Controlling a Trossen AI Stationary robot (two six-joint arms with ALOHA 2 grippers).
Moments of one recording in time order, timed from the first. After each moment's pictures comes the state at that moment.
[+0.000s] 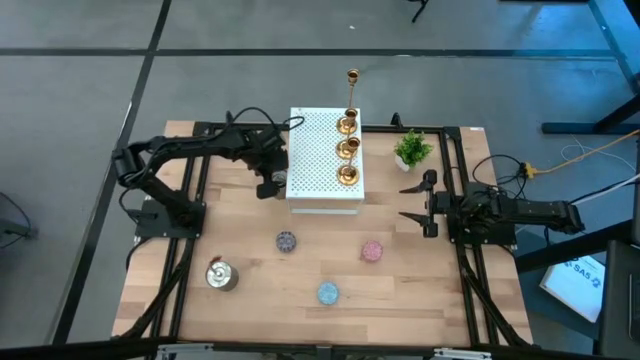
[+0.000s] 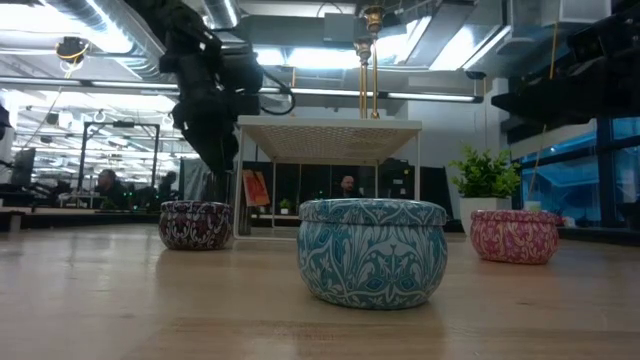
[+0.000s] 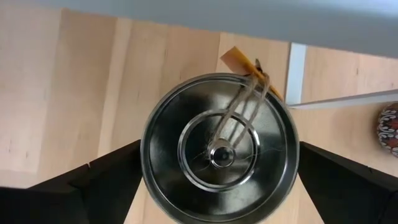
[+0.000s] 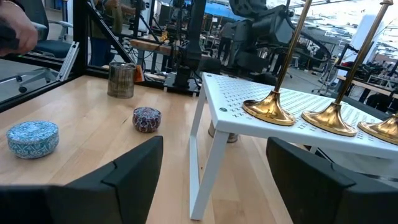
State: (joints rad) left arm 0.53 1.51 0.97 -0.68 0.21 0.32; right arm -0.02 0.04 0.01 0.01 0.00 -0.20
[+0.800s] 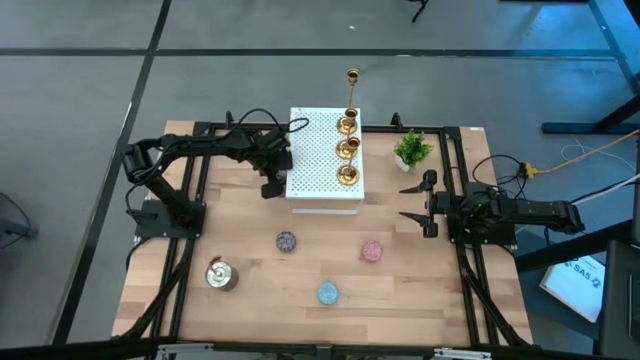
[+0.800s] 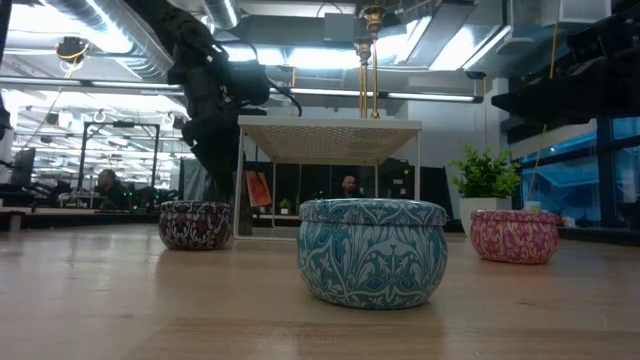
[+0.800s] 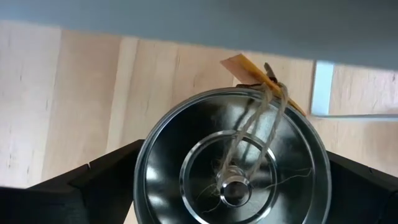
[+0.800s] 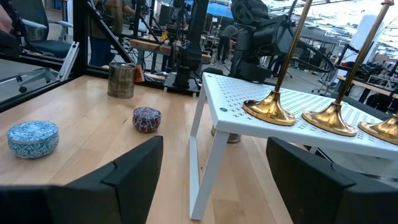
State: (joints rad) left arm 0.52 1.58 0.97 -0.60 0.17 0.33; right arm -0.02 0.04 0.01 0.01 0.00 -0.20
